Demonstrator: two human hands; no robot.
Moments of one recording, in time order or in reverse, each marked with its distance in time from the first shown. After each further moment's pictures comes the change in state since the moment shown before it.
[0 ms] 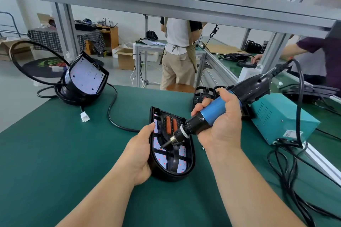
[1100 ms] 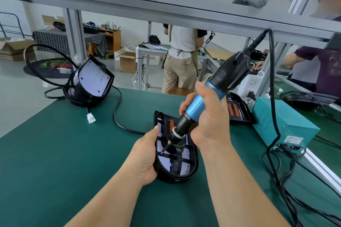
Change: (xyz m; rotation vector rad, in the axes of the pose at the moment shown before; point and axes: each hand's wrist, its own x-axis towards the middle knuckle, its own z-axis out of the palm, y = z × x) left_hand -0.007 0.003 0.004 -0.097 0.022 -0.049; right_hand -0.005 0.012 0.032 -0.316 -0.263 -0.123
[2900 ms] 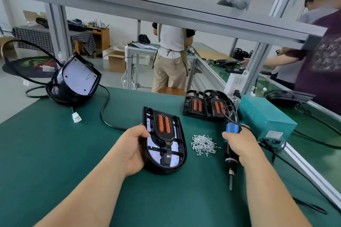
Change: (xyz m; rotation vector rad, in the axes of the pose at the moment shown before) left_hand 0.015 0.008 -0.010 -0.030 -0.161 -0.046; right_hand 0.004 -0.021 -0.163 -1.198 0.489 0.434
